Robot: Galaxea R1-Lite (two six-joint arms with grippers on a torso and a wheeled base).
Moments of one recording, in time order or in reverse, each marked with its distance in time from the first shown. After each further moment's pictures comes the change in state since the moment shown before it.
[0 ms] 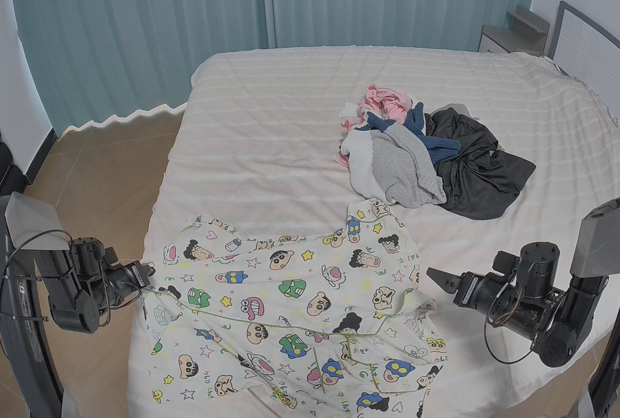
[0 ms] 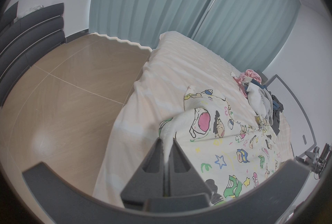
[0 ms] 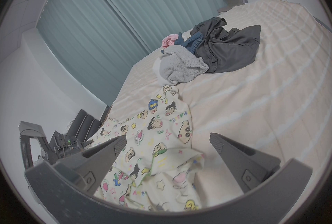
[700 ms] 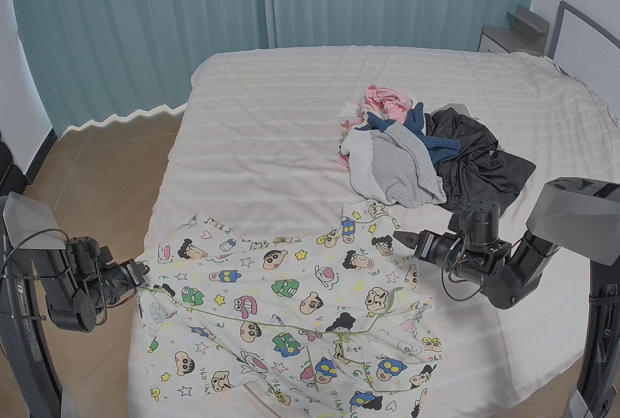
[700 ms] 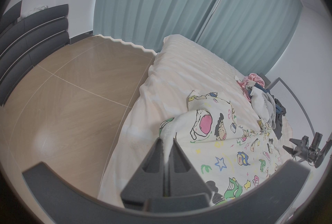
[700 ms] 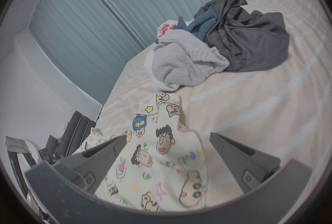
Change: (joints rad) left arm 0.029 0.001 -0.005 -0.006 0.004 -0.002; right arm -0.049 0.226 -0.623 0.437 0.052 0.000
